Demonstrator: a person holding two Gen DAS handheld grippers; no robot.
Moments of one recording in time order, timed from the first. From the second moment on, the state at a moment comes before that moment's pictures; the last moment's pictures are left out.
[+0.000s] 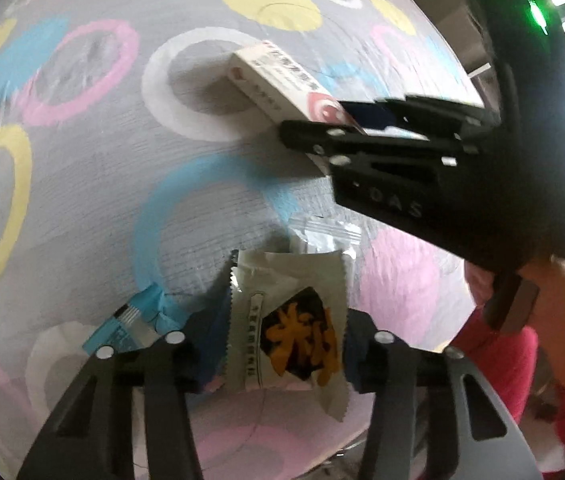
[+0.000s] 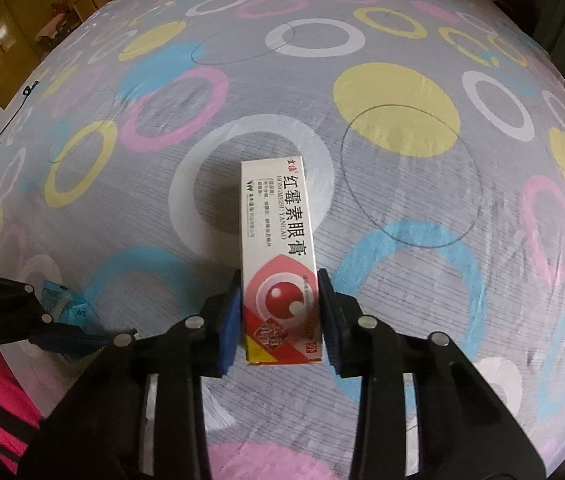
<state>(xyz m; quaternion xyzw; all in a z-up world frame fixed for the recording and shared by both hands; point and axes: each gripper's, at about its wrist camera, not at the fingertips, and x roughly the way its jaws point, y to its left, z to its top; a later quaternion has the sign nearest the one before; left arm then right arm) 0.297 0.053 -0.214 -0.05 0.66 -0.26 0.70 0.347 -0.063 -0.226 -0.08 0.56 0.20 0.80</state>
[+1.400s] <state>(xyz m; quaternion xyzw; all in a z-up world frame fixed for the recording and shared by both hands) 0.176 0.055 -0.056 0.02 0.55 -0.12 0.83 0.176 -0.119 -0.041 -0.11 0.42 0.17 0.89</state>
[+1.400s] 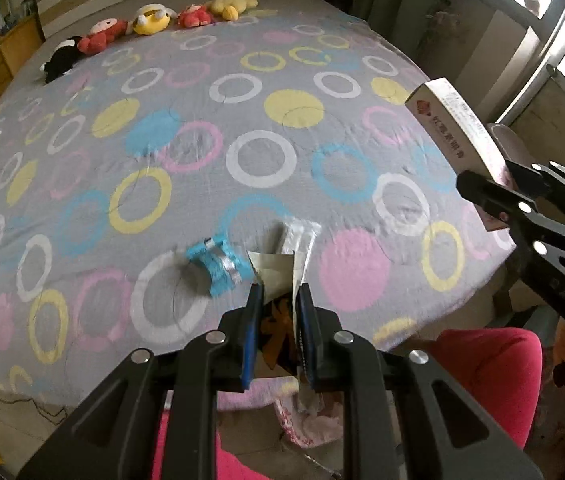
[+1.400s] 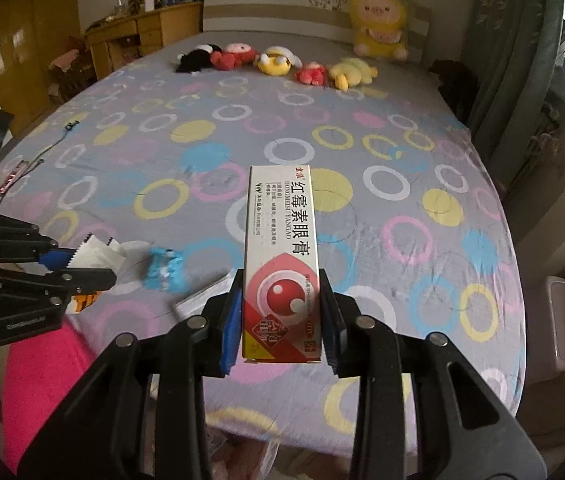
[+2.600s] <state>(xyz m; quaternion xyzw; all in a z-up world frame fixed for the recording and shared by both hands) 0.033 0.000 -0.148 0.02 0.61 -0.16 0.78 -0.008 -0.147 -0.102 -0.06 0.47 0.18 0.86</state>
